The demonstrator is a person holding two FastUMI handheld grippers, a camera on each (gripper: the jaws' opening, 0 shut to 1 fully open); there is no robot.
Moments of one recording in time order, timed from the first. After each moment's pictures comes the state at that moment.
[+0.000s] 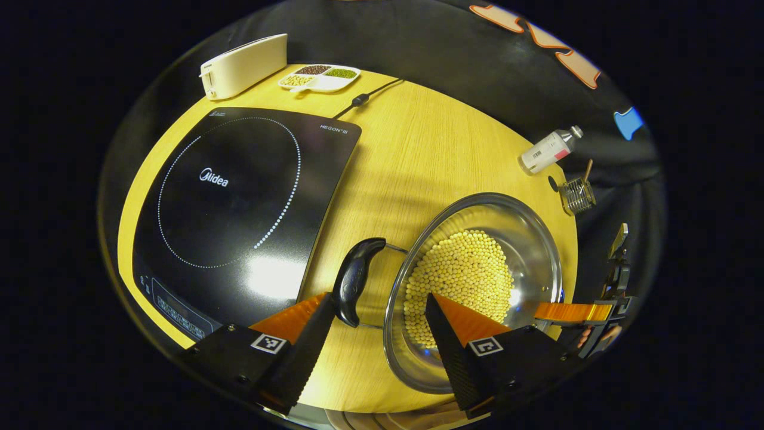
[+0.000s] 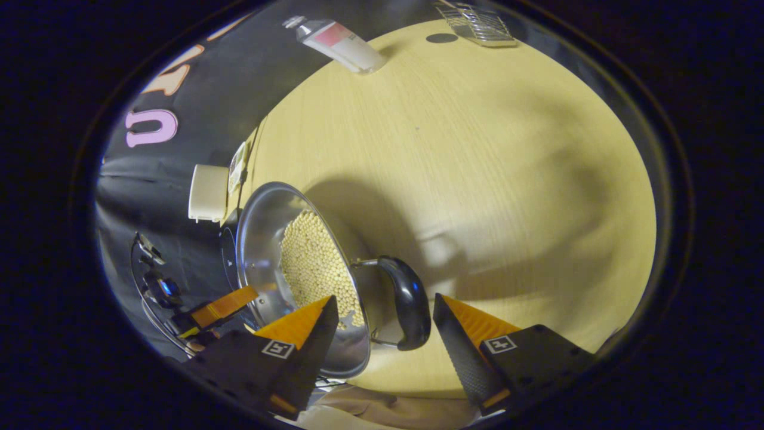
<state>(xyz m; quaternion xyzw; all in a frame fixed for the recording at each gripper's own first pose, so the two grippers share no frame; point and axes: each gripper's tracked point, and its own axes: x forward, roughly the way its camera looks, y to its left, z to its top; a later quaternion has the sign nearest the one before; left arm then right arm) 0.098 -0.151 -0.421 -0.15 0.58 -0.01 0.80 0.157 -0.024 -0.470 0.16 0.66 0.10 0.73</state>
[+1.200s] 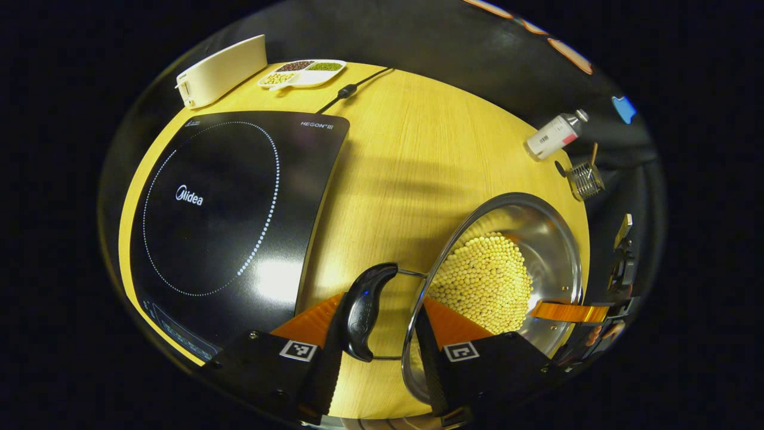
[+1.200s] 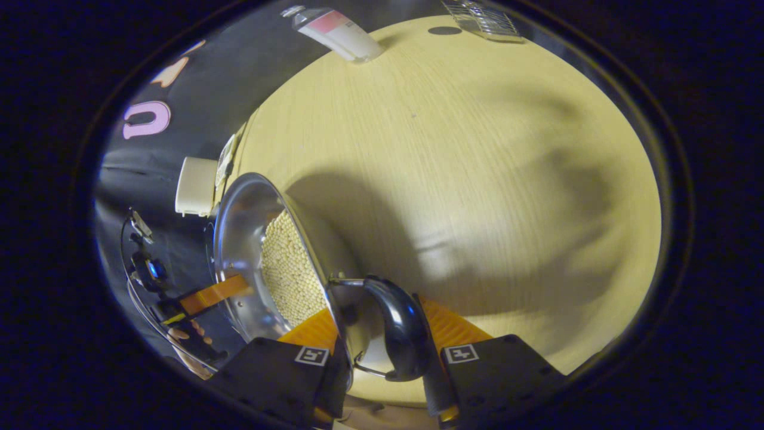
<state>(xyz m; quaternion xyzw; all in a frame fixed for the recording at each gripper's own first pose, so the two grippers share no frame) 0.105 -0.148 -0.441 -0.11 0.59 -0.03 0.80 0.157 -0.021 -0.494 0.14 0.66 0.10 0.73</state>
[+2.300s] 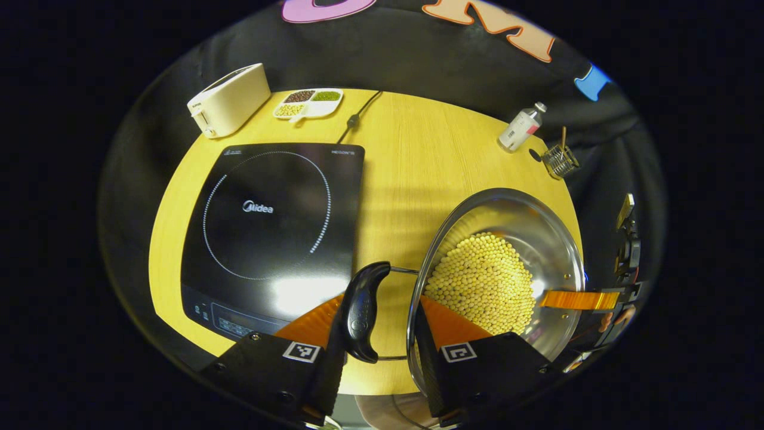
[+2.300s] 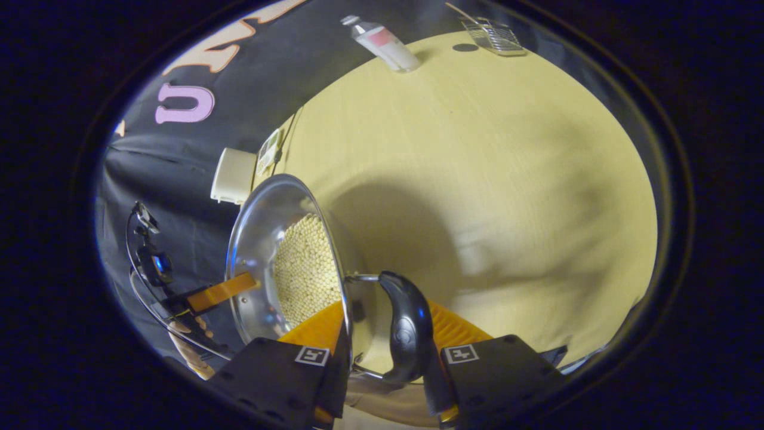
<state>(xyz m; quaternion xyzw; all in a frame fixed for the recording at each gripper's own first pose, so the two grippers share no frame) 0.069 -0.093 -0.360 -0.05 0.57 -0.06 0.82 0.099 0.036 -0.434 0.16 0.62 0.14 0.75</state>
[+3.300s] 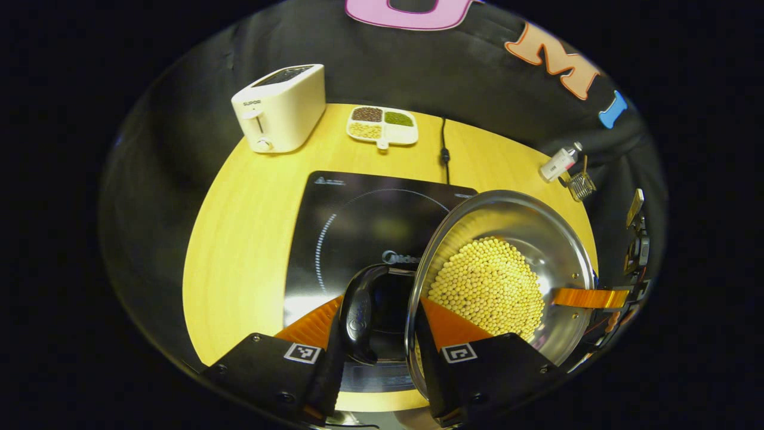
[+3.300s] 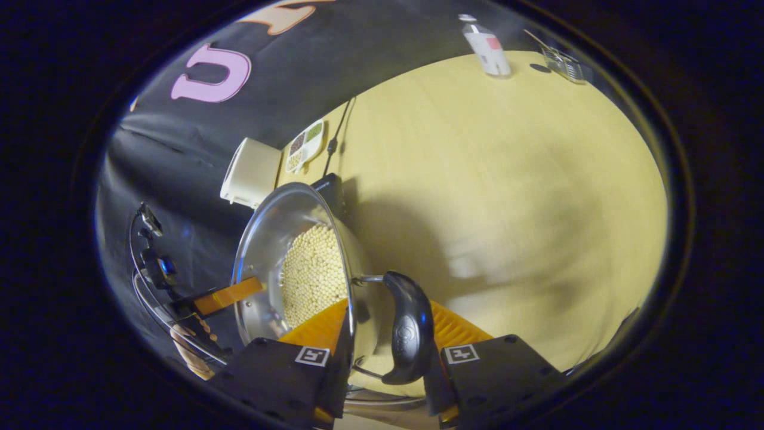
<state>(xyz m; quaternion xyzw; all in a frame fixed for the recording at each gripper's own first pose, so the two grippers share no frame) 0.131 0.103 -0.364 -0.05 0.54 -0.06 0.84 0.104 0.244 -0.440 0.15 0.58 0.14 0.79</state>
